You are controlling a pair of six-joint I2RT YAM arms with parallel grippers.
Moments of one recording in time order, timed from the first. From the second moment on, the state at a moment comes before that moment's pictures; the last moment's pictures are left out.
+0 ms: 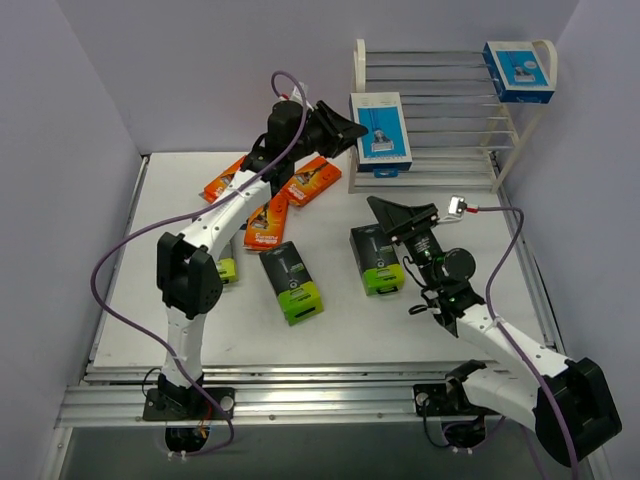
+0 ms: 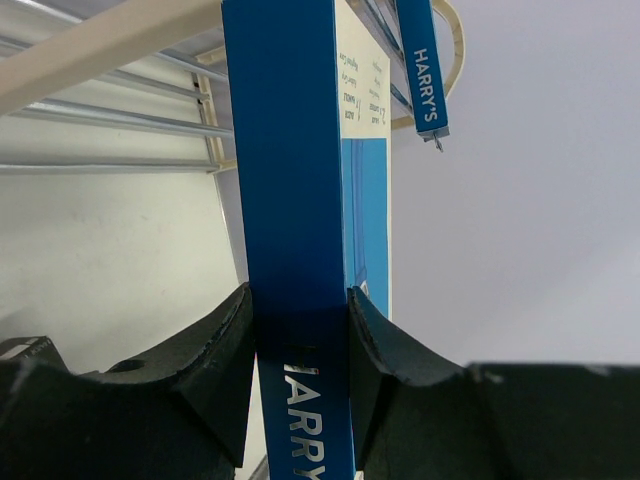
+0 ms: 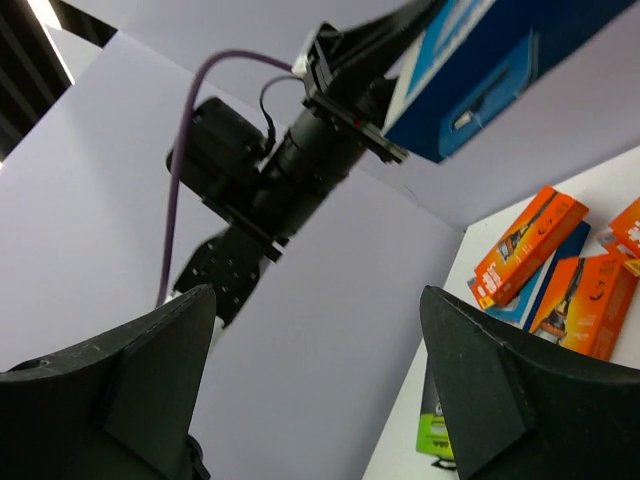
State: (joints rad) left arm -0.55 2.09 2.09 -0.09 0.28 -1.18; right arm 0.47 1.01 0.45 0.92 -0.03 1.14
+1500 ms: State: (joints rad) left arm -0.64 1.95 1.76 0.25 0.27 -1.42; right arm 0.46 1.15 0.64 0.84 0.20 1.13
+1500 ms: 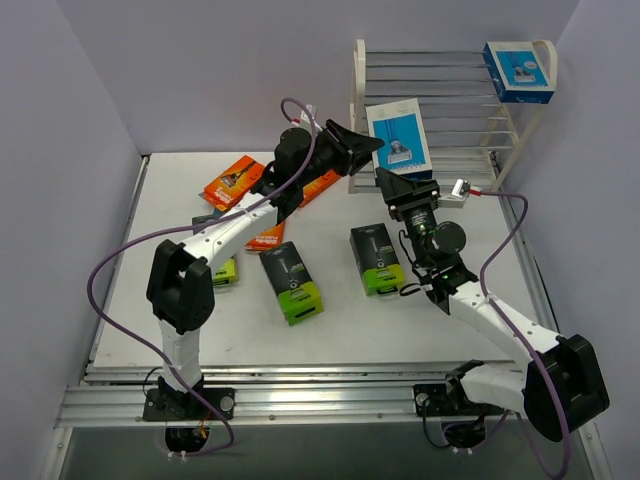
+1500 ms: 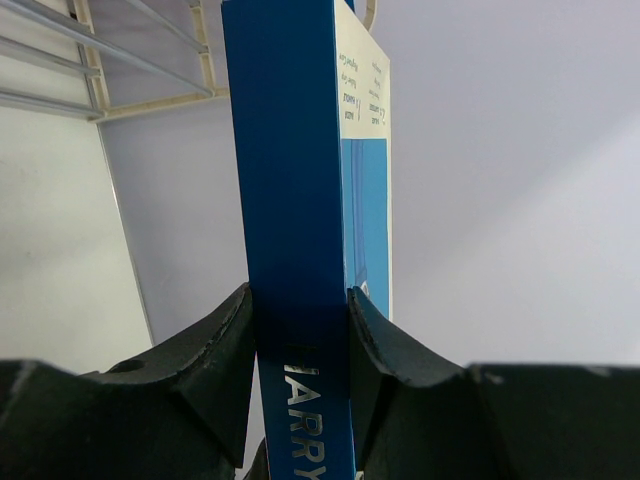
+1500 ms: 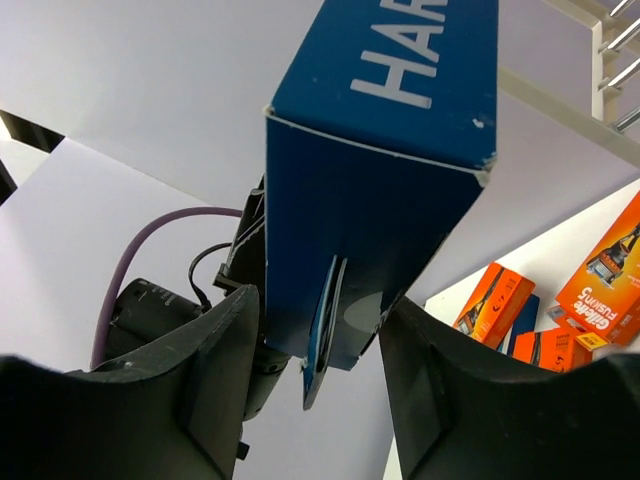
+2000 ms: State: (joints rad) left arm -0.65 1.94 1.71 0.31 0.24 -1.44; right arm 0.46 1.15 0.64 0.82 0.23 1.14
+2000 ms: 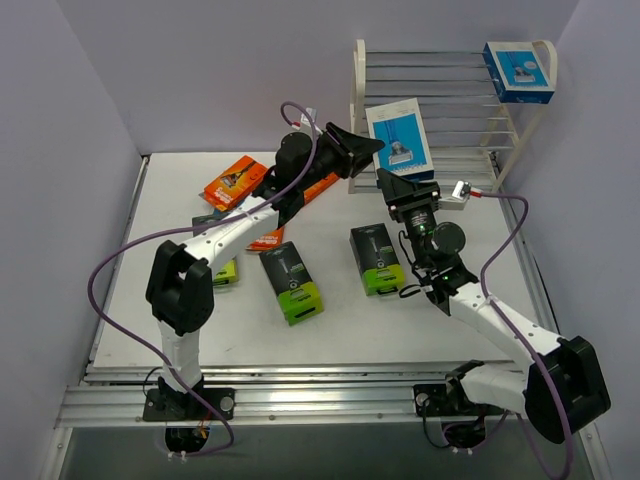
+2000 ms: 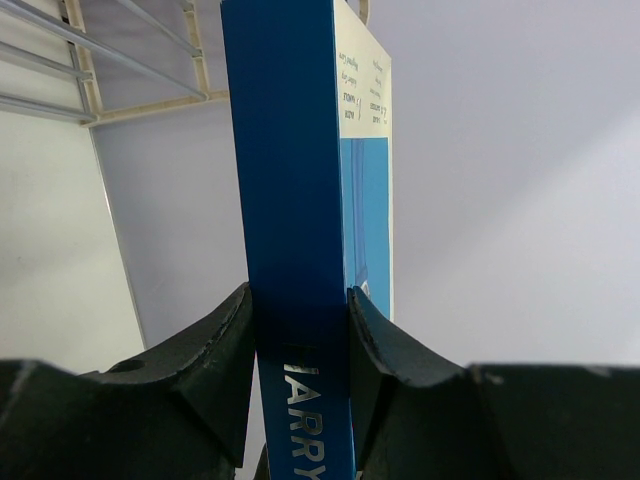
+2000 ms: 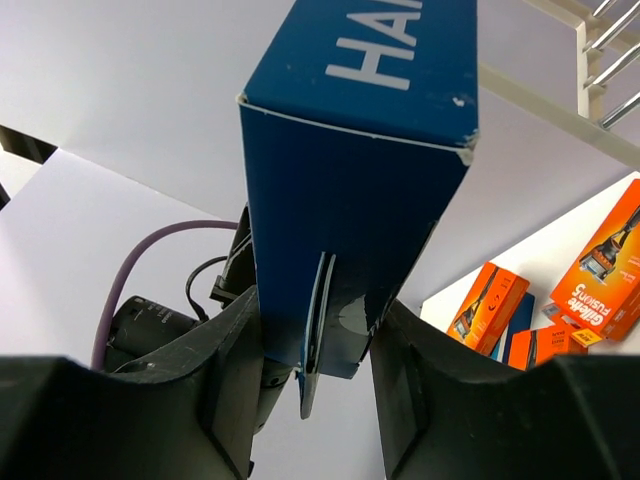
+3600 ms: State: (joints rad) left arm -0.36 1.35 1.17 -0.05 0.32 -0.66; right arm 0.17 1.25 0.99 0.59 0.09 1.13
